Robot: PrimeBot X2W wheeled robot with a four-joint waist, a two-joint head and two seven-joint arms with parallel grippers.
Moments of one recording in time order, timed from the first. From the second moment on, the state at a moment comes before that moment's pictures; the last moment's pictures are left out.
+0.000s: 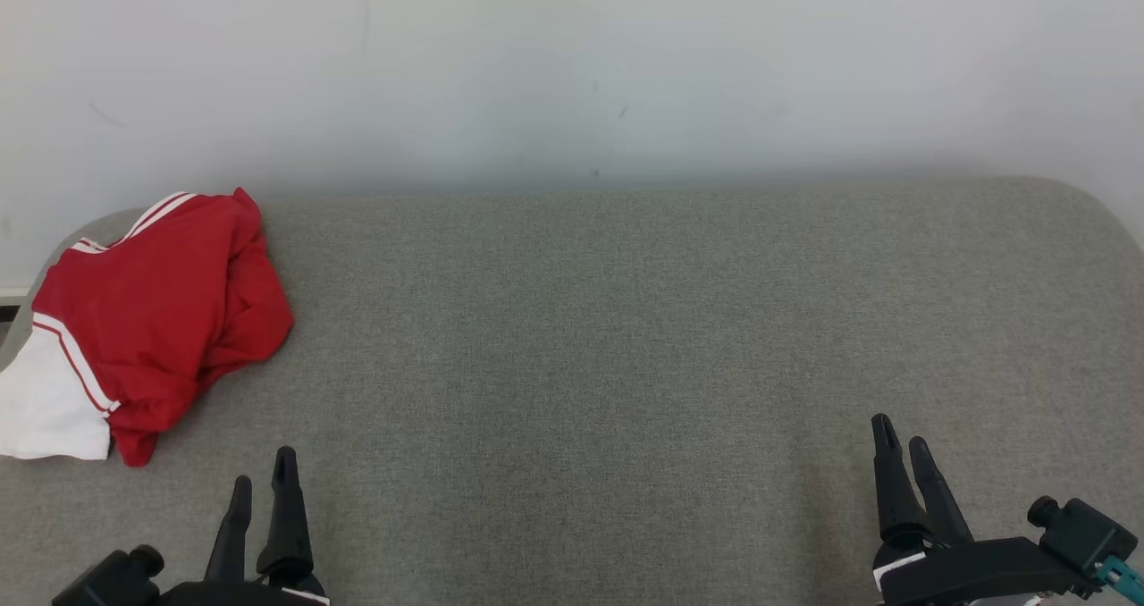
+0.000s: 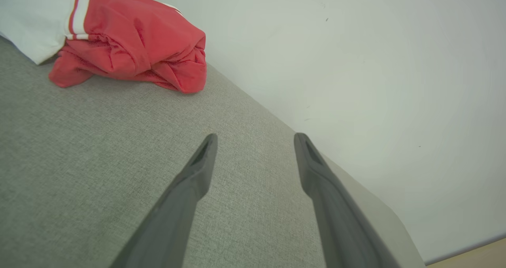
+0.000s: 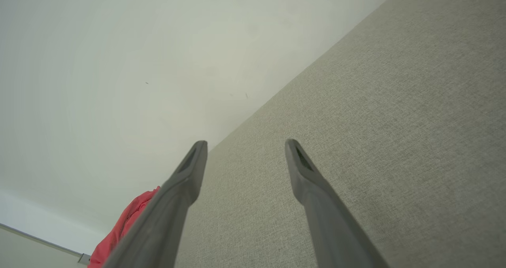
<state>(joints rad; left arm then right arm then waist) -0.04 0.05 0.04 0.16 -0.78 -0.09 -0.08 -0.04 -0.05 0.02 0.19 0.81 0.13 -0.09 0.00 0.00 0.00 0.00</state>
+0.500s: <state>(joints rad) -0.03 0.06 0.02 0.14 -0.60 -0.08 -0.12 -0.03 -0.05 0.05 0.18 0.62 0.13 -0.13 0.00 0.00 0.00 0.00</state>
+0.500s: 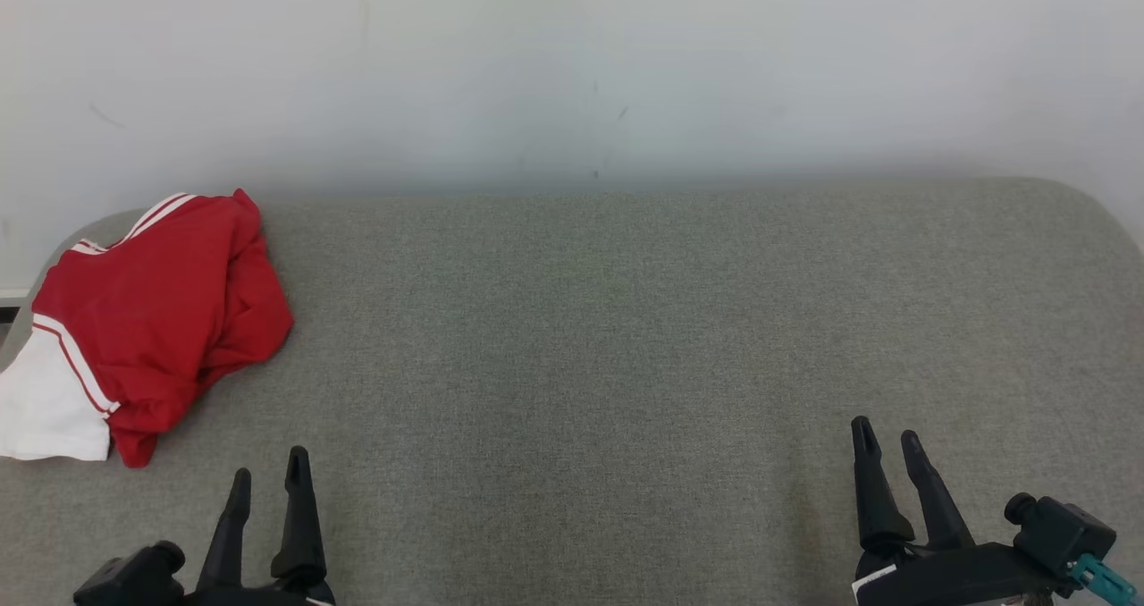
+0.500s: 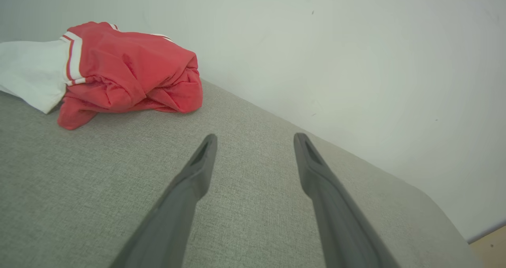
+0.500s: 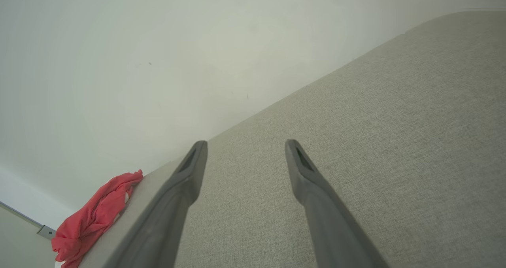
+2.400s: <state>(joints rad) 0.03 0.10 0.00 0.10 -0.18 -0.08 -0.22 0.01 -0.05 0.02 0.14 0.13 0.13 -0.24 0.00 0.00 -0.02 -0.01</state>
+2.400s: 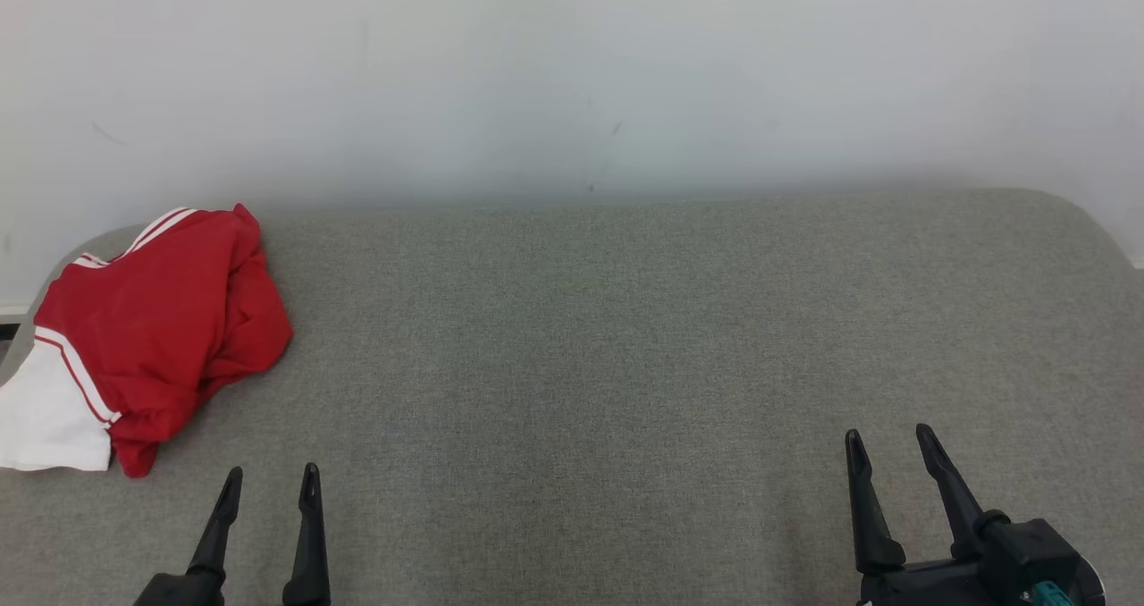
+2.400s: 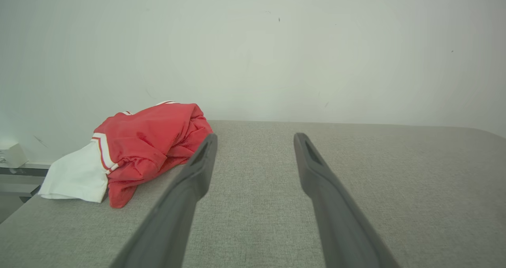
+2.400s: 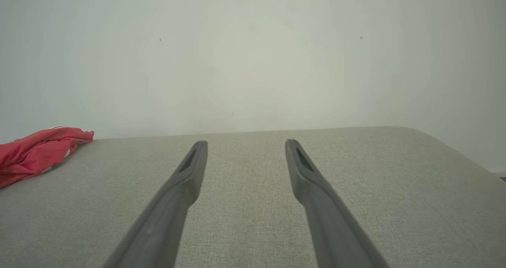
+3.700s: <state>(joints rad) 0.02 0.13 -0.01 0.07 -0.18 -0.06 -0.21 0.03 -0.05 0.02 0.15 0.12 0.13 -0.24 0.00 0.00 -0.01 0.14</state>
